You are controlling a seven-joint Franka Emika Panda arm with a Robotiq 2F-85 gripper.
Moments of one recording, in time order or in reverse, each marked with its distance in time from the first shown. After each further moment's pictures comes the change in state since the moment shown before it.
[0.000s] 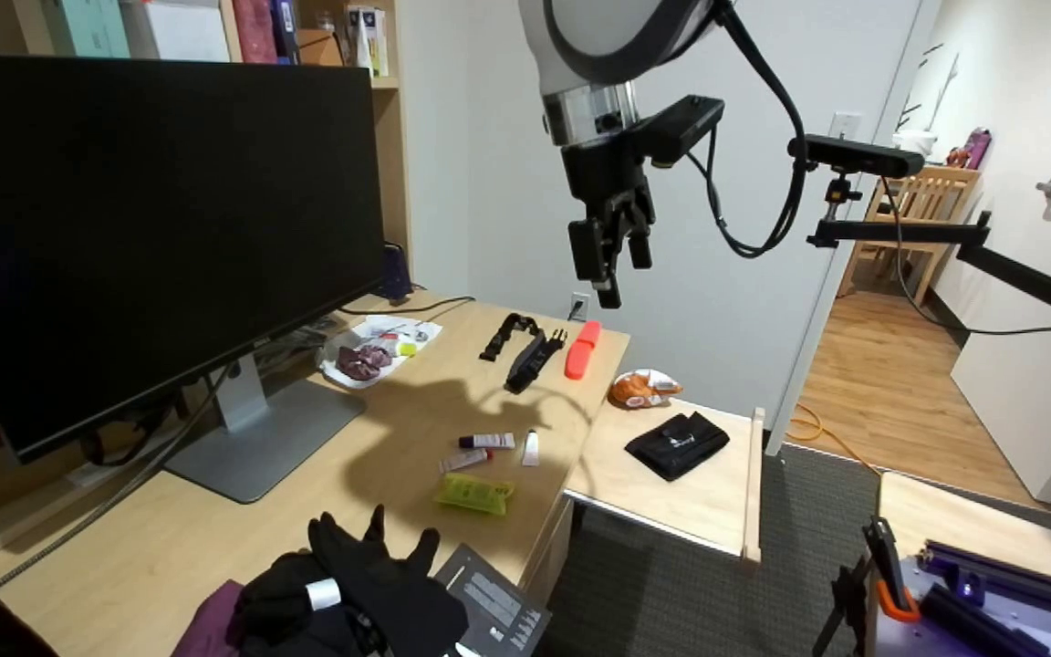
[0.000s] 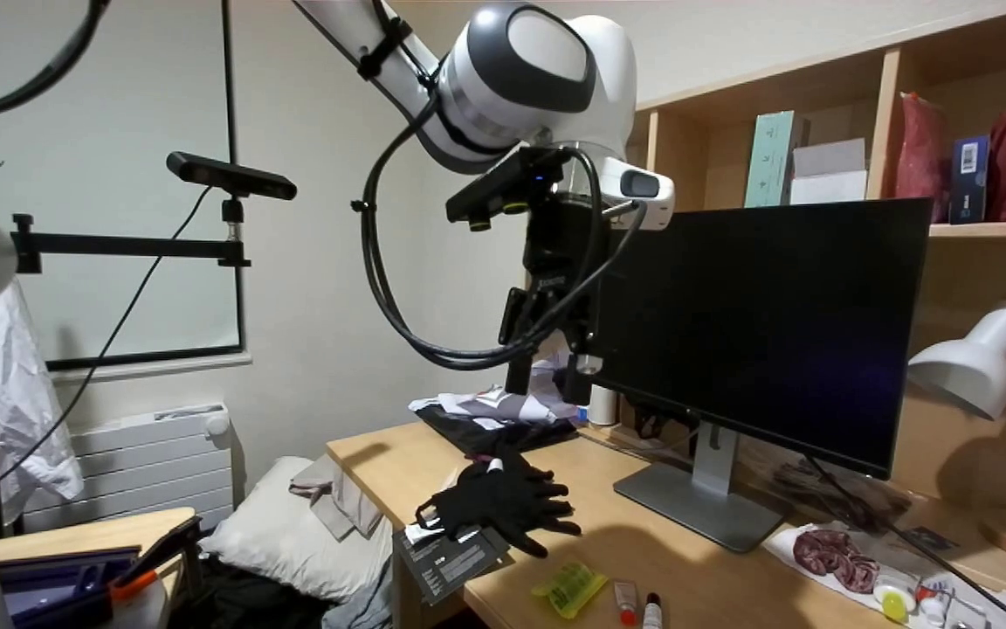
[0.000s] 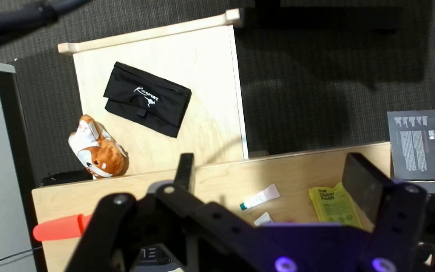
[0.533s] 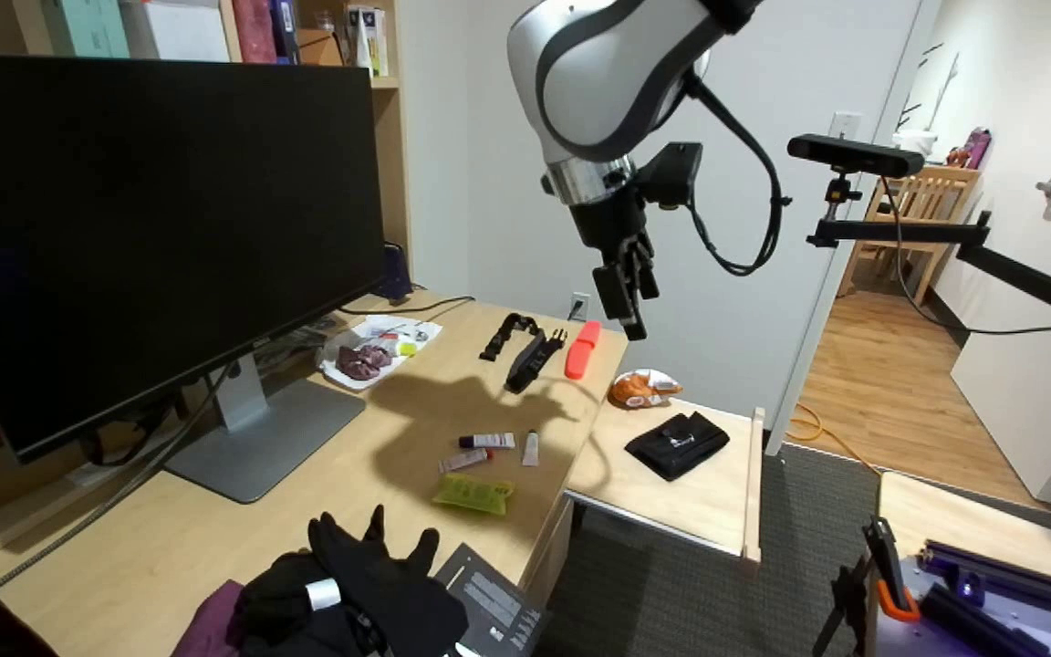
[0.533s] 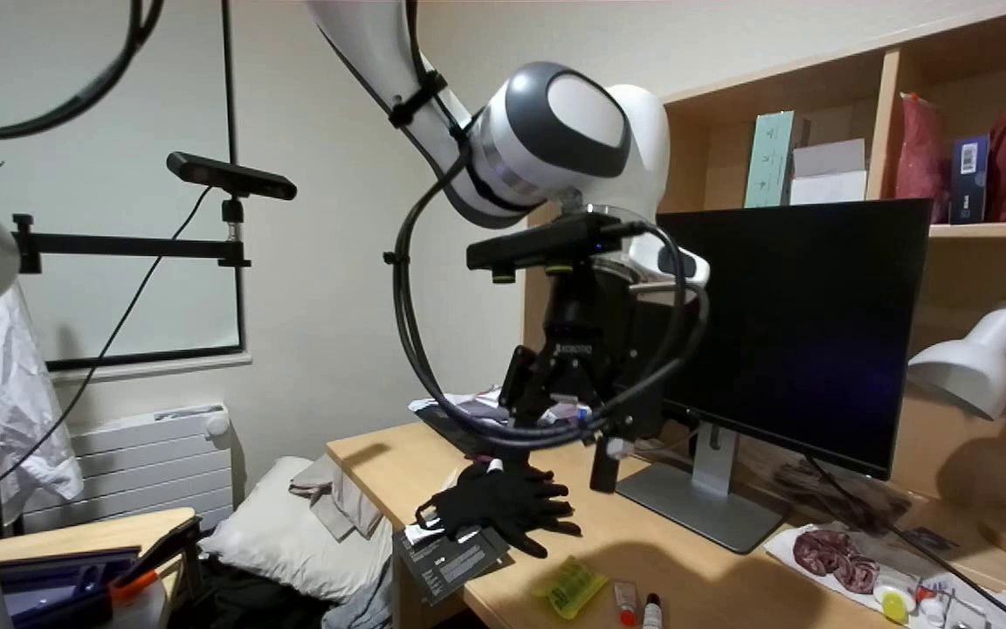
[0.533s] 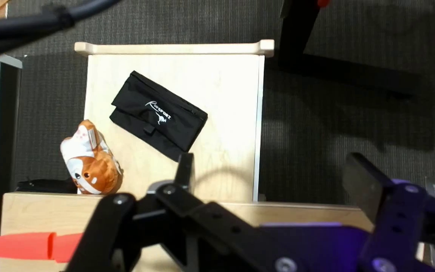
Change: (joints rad) arm -0.023 0.146 -0.035 0.032 -0.073 0.006 -0.186
